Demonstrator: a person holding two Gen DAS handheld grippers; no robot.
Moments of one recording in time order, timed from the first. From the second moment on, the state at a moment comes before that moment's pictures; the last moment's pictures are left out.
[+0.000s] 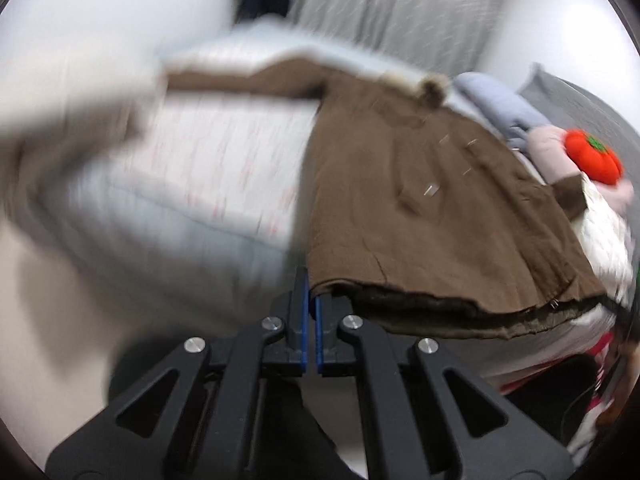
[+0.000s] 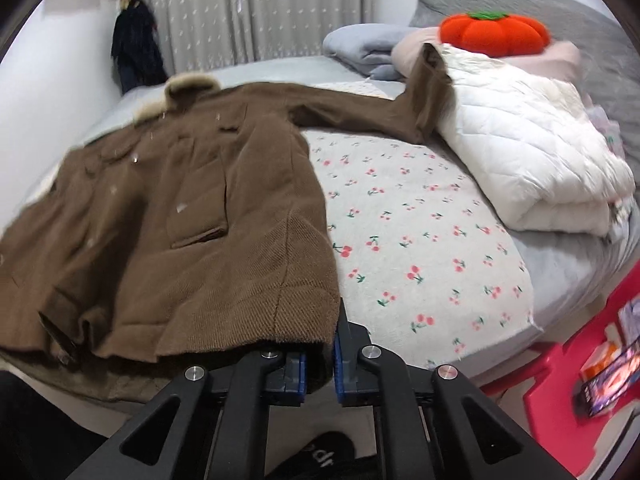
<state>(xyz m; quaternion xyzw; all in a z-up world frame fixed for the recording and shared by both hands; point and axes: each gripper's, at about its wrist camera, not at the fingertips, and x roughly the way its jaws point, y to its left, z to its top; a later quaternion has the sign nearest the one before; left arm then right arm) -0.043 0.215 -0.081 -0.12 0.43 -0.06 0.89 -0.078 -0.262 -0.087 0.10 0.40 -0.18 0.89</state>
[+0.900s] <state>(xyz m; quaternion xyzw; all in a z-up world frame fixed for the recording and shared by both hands) -0.036 0.151 -0.110 0.12 0.40 -0.07 0.91 -0.067 -0.212 -0.108 -0.17 0.38 -0.16 0.90</state>
